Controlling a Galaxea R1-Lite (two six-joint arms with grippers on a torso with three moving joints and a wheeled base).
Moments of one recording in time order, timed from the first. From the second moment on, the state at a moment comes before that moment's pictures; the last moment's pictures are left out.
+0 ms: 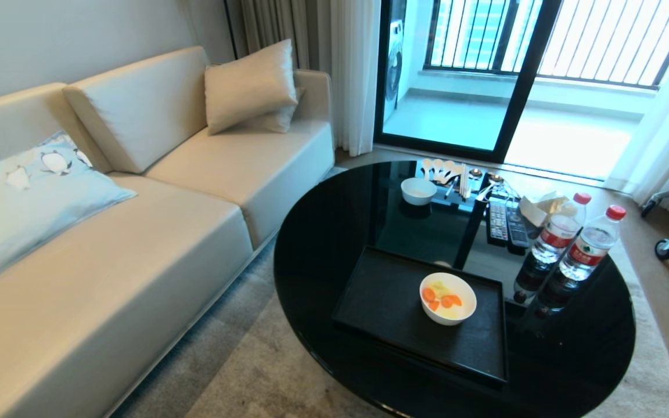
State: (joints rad) left arm 0.00 0.00 0.00 0.00 0.01 -0.09; right arm 0.00 0.03 -0.13 0.06 0.15 -0.14
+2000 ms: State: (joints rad) left arm 0.00 0.00 0.00 0.00 0.01 -0.09; right arm 0.30 1.74 -0.99 0.07 -0.01 0.38
